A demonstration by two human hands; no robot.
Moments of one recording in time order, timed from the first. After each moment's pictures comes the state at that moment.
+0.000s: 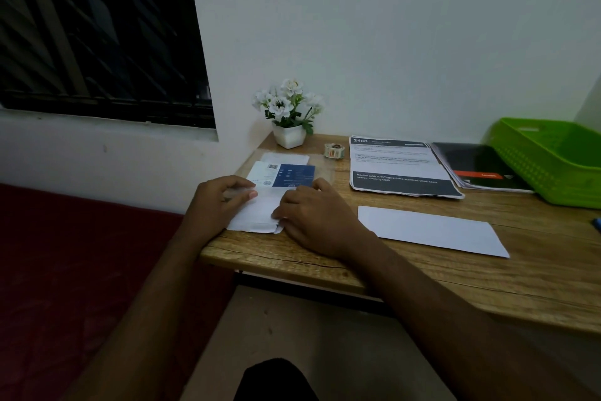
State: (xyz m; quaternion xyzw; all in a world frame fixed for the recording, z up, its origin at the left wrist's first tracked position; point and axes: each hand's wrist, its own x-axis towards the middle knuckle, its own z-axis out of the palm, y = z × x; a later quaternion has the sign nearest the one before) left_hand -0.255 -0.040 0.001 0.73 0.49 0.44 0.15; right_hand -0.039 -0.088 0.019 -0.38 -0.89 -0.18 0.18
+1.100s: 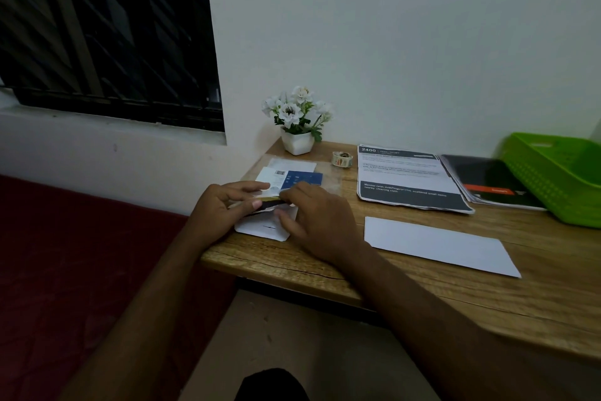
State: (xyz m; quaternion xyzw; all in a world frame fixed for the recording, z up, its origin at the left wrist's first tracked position) left_hand -0.256 -0.055 0.014 0.75 0.39 0.46 0.26; right_hand -0.052 -0.079 0.011 -0.44 -0.82 -0.13 0.36
